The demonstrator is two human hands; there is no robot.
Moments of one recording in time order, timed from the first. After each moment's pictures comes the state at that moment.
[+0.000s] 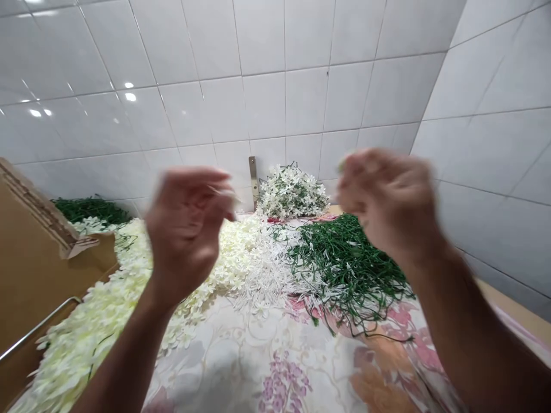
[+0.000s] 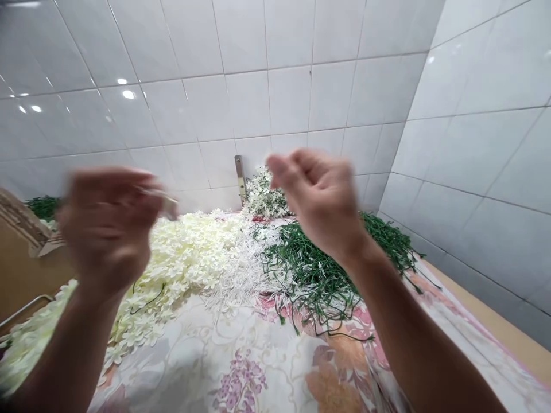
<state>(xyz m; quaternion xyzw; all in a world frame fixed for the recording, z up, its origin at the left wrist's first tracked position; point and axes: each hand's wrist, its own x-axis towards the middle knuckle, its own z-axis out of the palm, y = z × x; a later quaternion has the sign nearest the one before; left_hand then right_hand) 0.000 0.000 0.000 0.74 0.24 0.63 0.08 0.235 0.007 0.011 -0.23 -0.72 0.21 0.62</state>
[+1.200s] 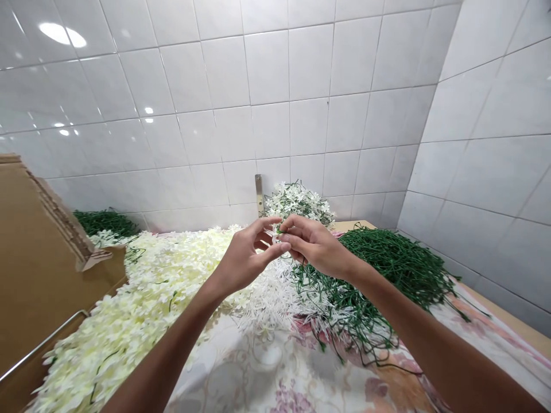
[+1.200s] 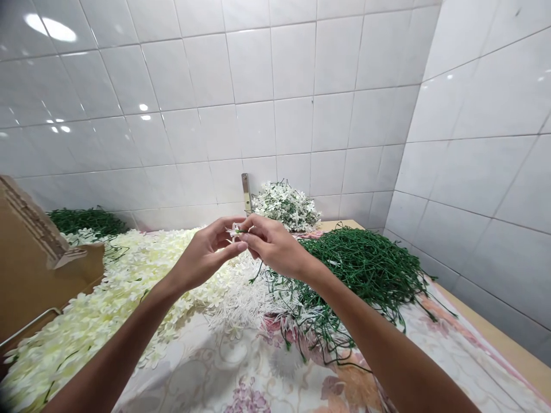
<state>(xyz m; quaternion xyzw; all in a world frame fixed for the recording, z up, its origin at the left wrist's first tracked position) 0.021 0.039 -0.023 0.78 0.33 0.45 0.28 0.201 0.055 -0.027 -0.23 -0.79 0.37 0.44</state>
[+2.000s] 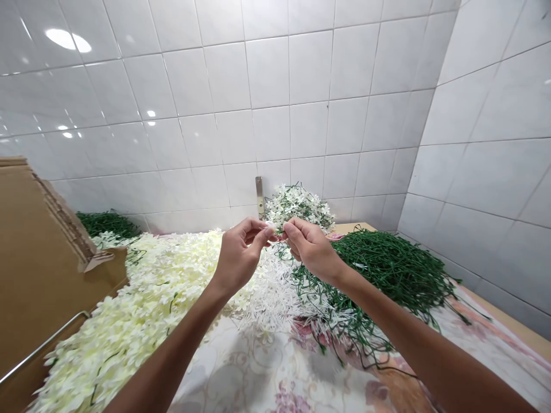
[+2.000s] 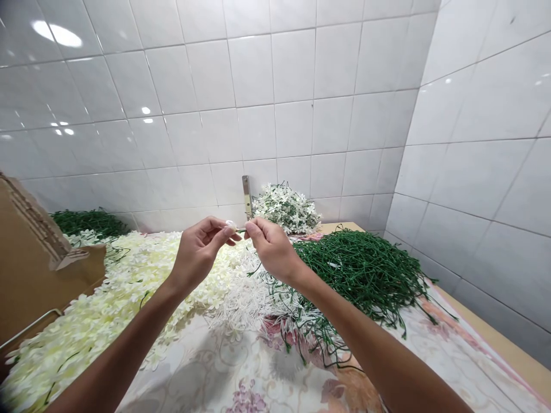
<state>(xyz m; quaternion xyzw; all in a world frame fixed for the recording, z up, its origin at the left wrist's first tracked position) 0.026 0.041 -0.027 0.69 0.31 0.58 0.28 0.188 0.067 -0.045 -0.25 -0.73 0.36 0.53</state>
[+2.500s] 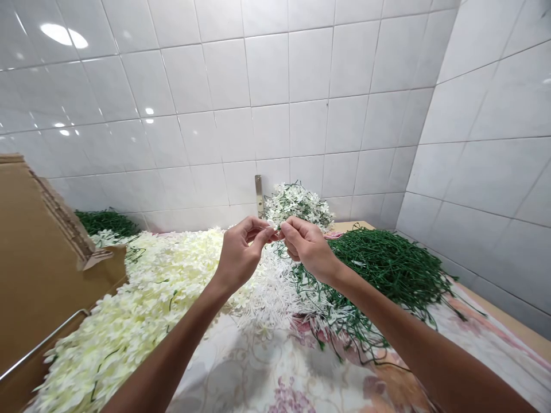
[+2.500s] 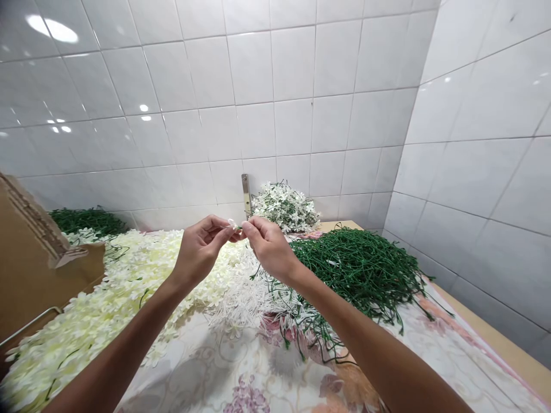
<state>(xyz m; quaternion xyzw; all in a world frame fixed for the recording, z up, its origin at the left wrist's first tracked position) 0.030 0.044 -0.030 0.69 0.28 0.60 0.28 0.181 0.062 -0.046 -0.21 -0.70 0.42 0.54</state>
